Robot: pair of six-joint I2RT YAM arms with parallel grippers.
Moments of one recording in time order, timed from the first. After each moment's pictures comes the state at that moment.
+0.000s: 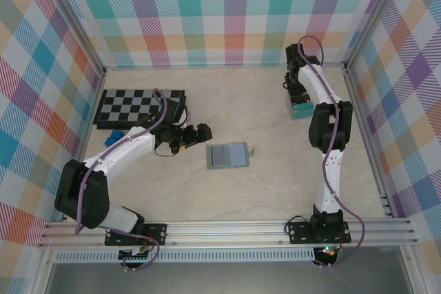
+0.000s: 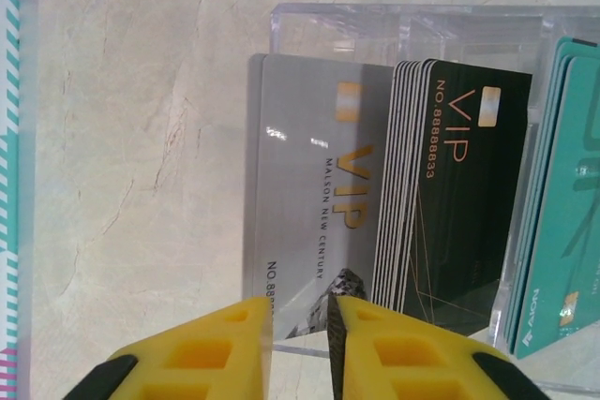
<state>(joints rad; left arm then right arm) -0.44 1.44 1.02 -0.60 0.31 -0.68 0.13 2.32 2.15 -1.00 0.24 1.44</state>
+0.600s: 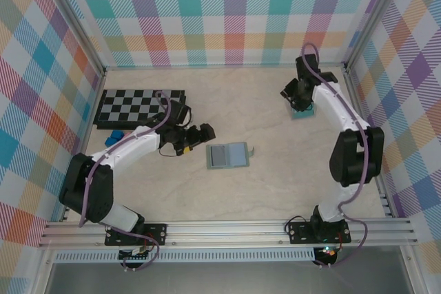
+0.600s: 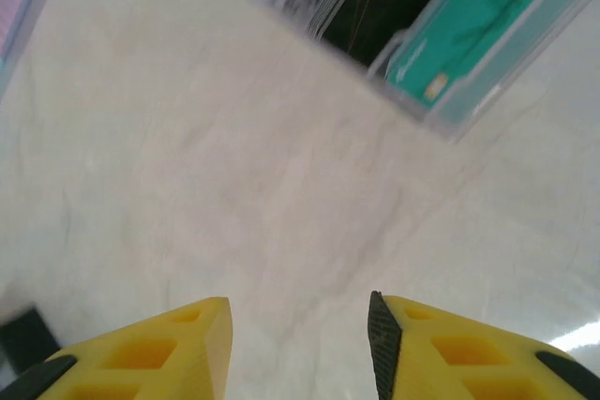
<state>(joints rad) -0.48 1.51 1.00 -0.53 0.33 -0.80 0.18 1.75 1.53 -0.84 -0.07 0.91</state>
